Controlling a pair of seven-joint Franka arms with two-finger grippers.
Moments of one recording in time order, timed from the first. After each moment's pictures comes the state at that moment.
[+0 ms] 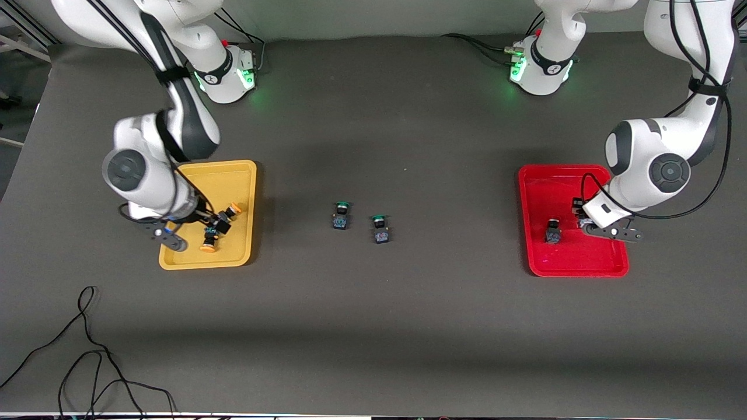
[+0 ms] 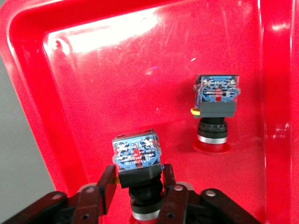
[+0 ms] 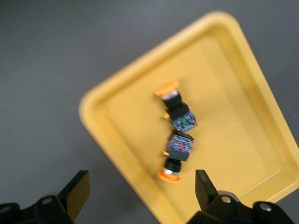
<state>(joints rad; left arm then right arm) -0.10 0.26 0.14 -2.27 0.05 2.43 0.20 0.40 0.16 -0.24 -2.07 0.00 2.18 0.71</state>
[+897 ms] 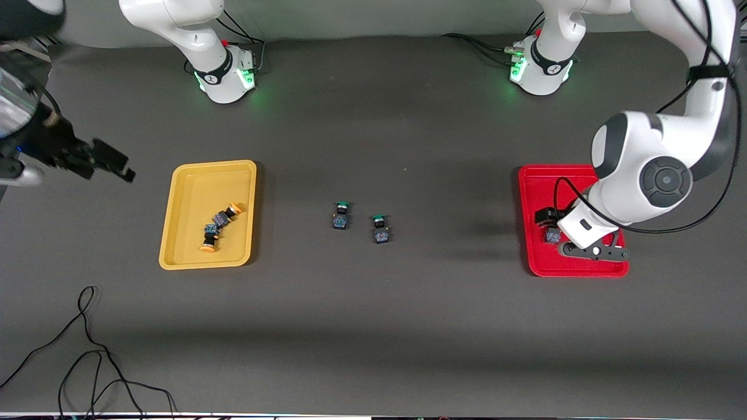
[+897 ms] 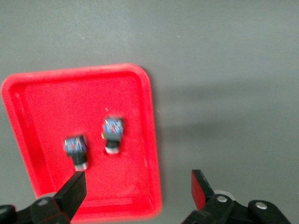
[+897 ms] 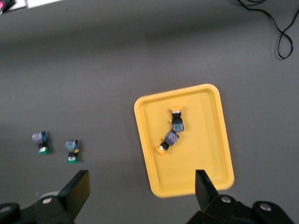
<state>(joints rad) -0.25 0.26 0.06 -1.76 -0.04 1.86 -0.11 0.10 -0.11 -0.06 -1.71 0.10 1.68 0.19</state>
